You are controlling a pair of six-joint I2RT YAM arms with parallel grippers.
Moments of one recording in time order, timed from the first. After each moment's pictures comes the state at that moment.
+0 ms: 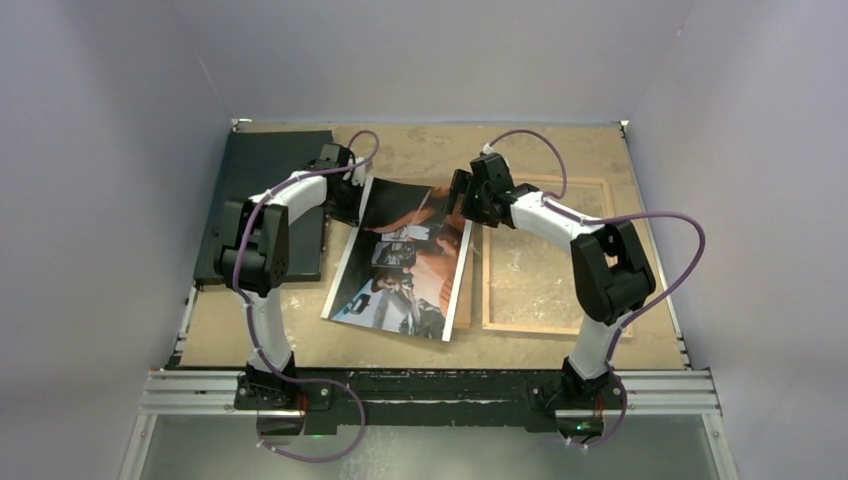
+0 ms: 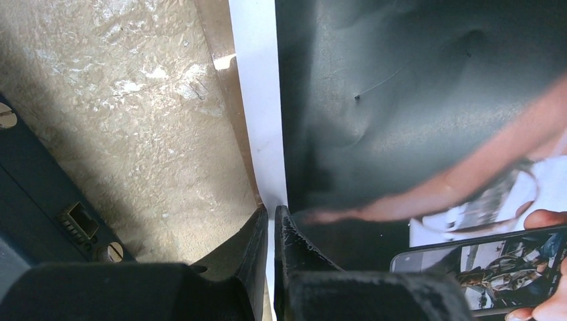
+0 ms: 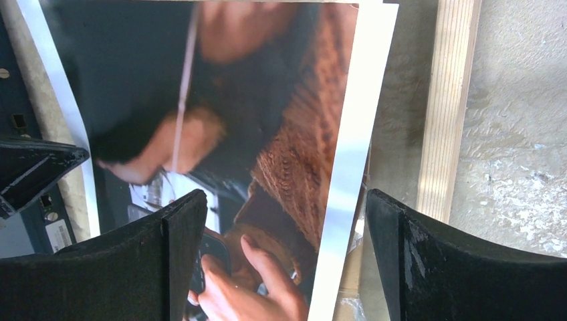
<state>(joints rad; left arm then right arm) -0.22 2.00 1.40 -0.54 0.16 0.00 0.48 1.81 1.25 -0.27 0.01 0.69</state>
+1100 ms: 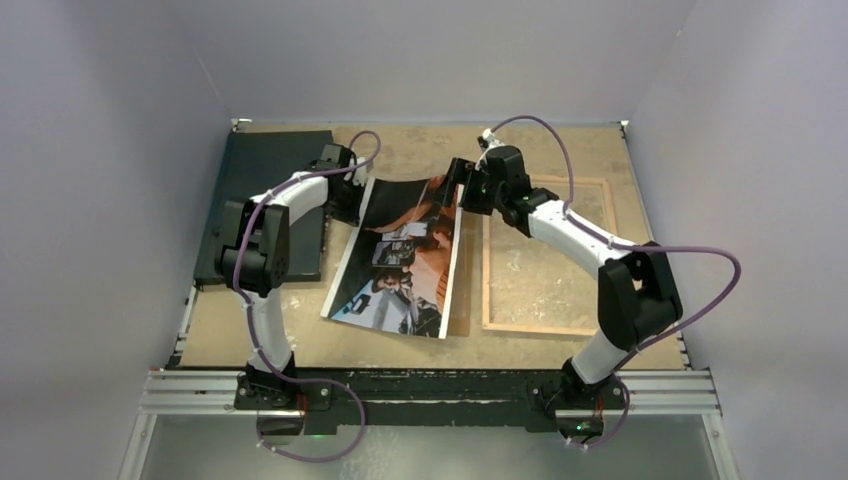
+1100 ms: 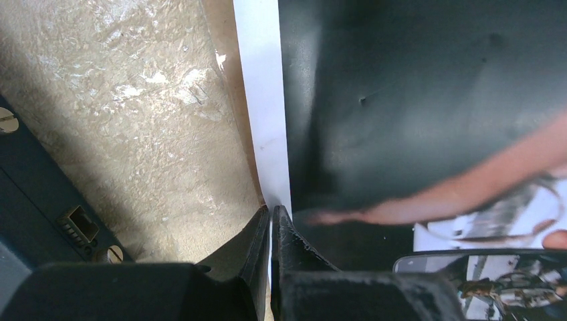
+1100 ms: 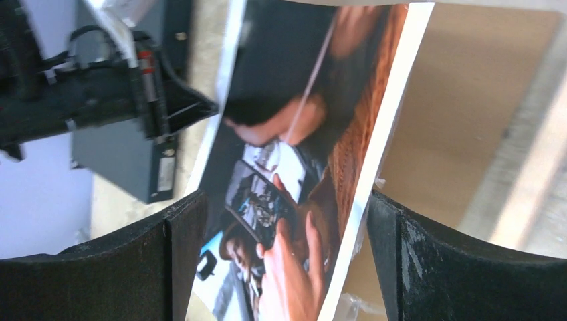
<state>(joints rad) -0.22 2.00 1.40 -0.52 0.14 0.00 0.47 1.64 1.19 -0.15 -0.20 0.62</state>
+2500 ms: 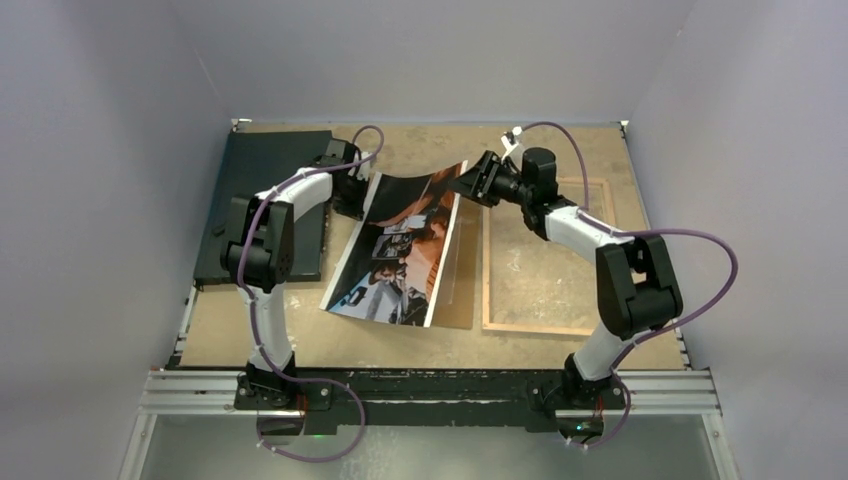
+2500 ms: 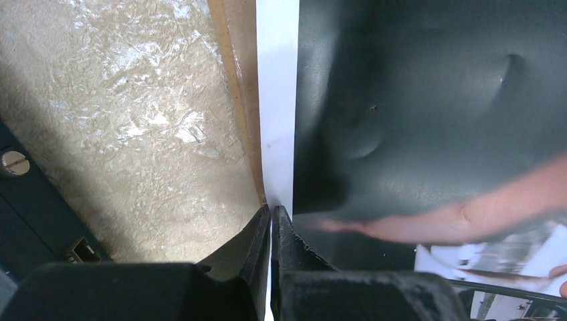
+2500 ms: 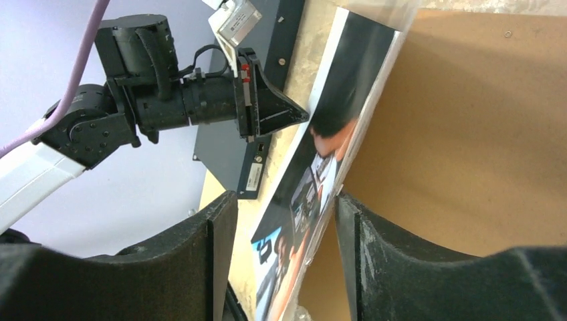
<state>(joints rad) -0.24 2.05 1.46 -0.52 0.12 -0.01 0.29 1.66 1.02 0.29 -0.62 0.83</state>
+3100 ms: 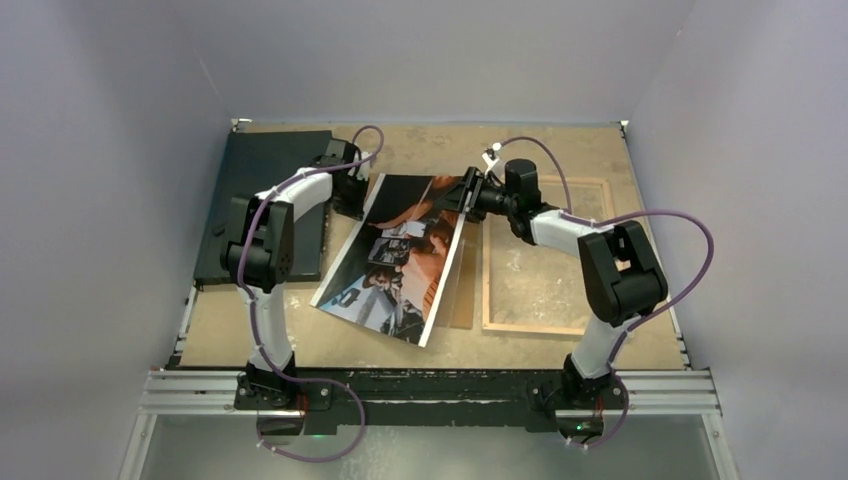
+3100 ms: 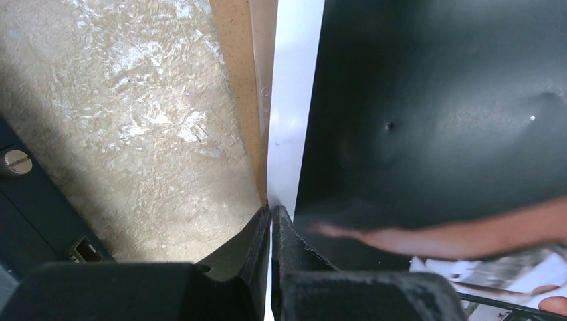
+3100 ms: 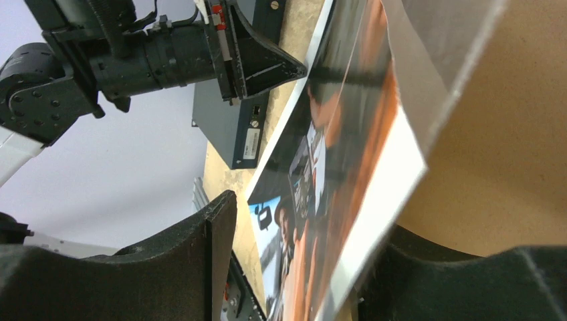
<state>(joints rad) -0.24 2.05 1.46 -0.52 0.12 -0.01 0.34 1.79 1.01 0.37 -0.68 0.88</state>
